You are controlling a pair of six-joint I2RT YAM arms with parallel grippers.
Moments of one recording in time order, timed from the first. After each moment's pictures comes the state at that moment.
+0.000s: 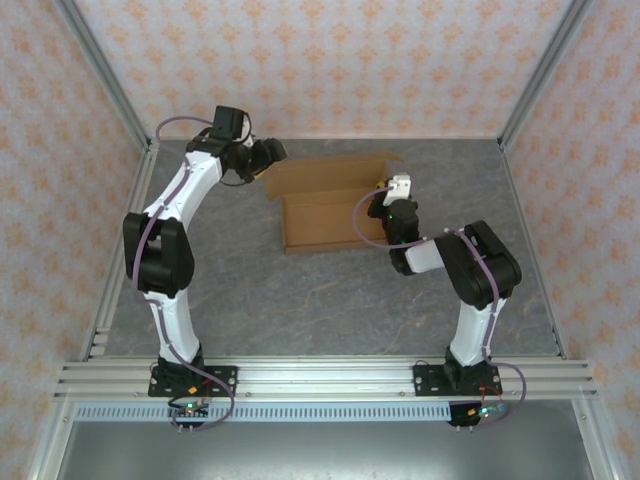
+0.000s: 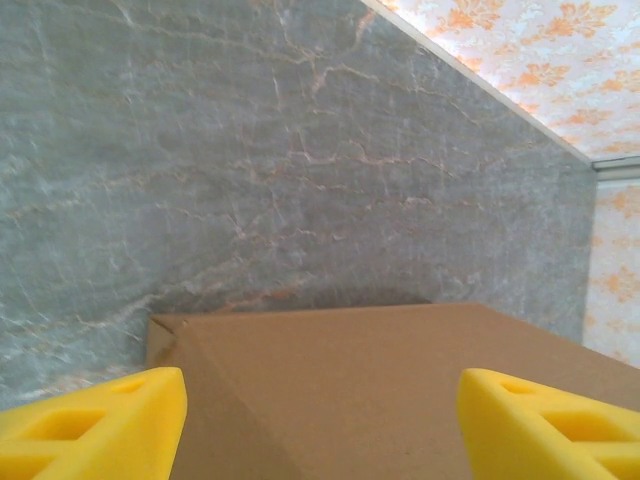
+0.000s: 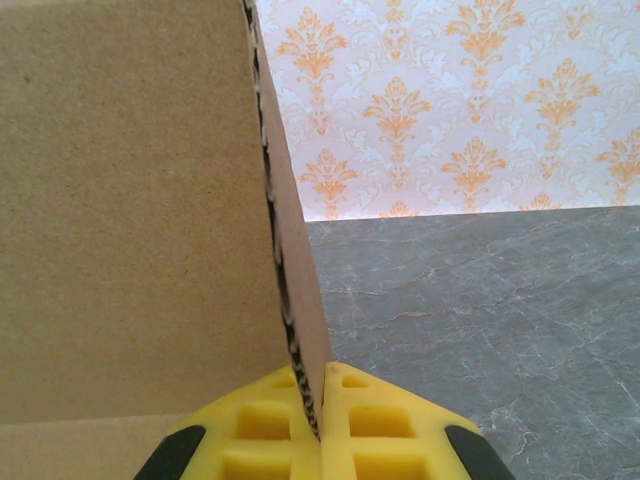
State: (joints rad) left arm -0.13 1.95 1.76 -0.68 0.39 -0.68; right arm 0.40 1.88 0.74 1.03 0.27 0.15
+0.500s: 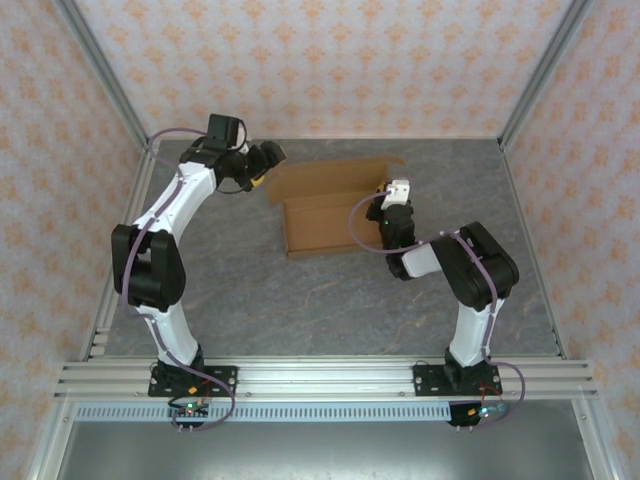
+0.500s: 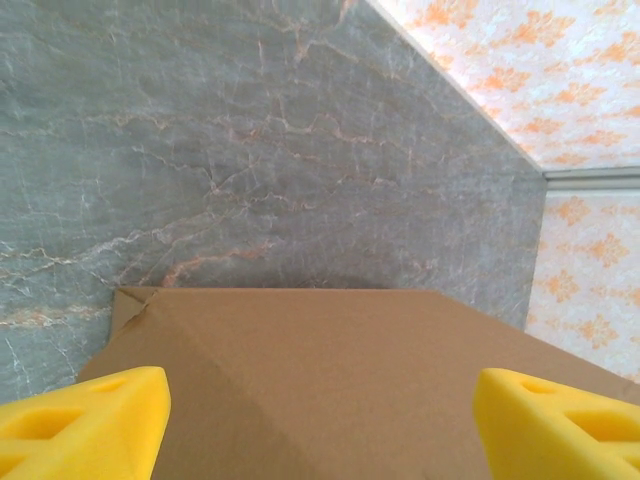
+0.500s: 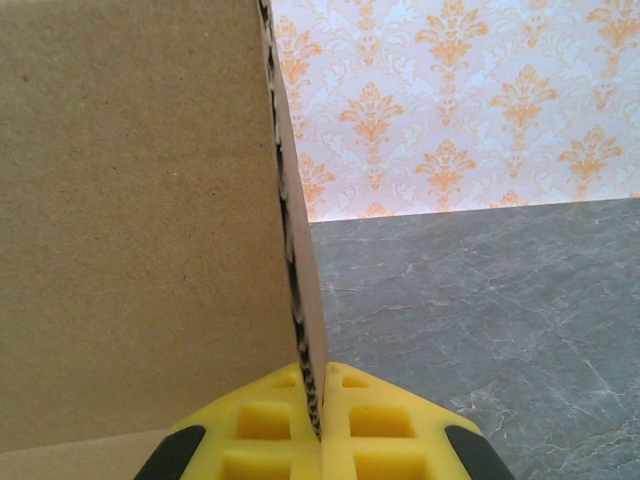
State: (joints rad) left arm -0.12 1.83 1.61 -0.60 0.42 -0.80; right arm 0.44 1.88 0.71 1.07 0.38 0.15
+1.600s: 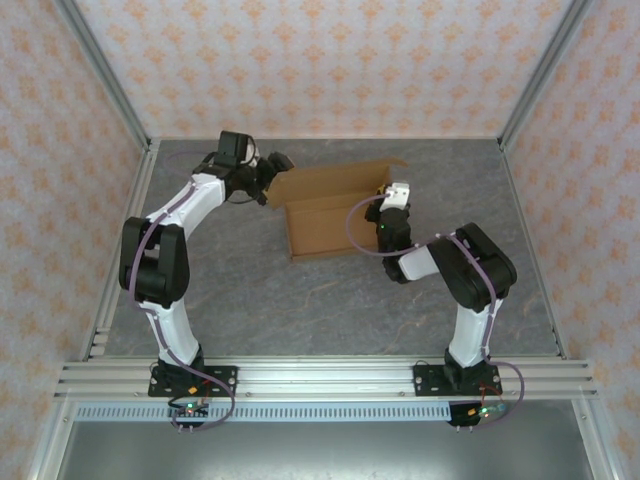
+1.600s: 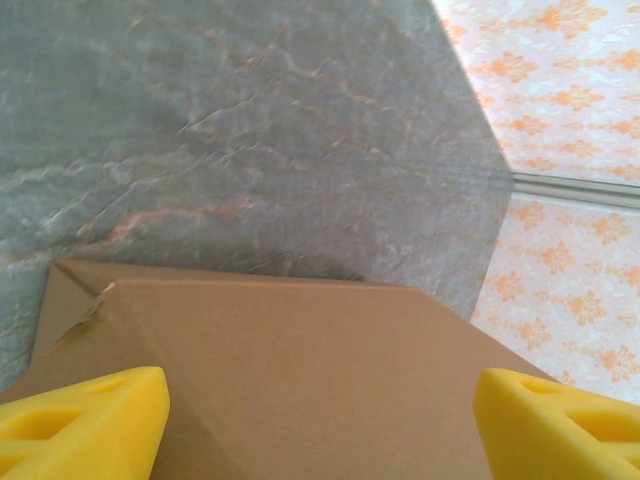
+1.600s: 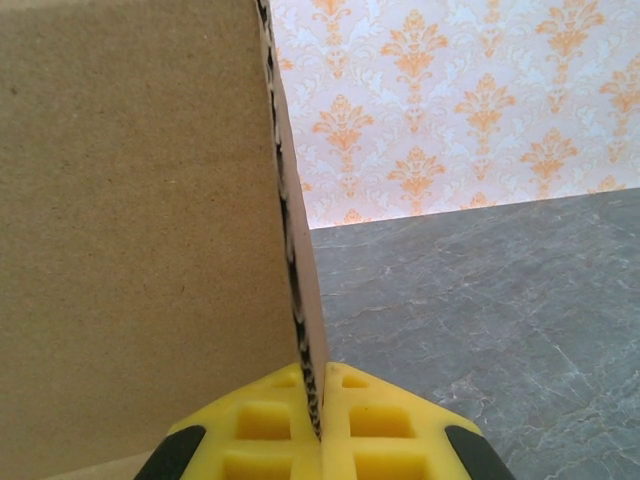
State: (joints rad) left arm -0.15 1.87 1.45 -0.40 0.51 -1.03; right arm 0.49 1.88 0.70 1.10 0.51 0.17
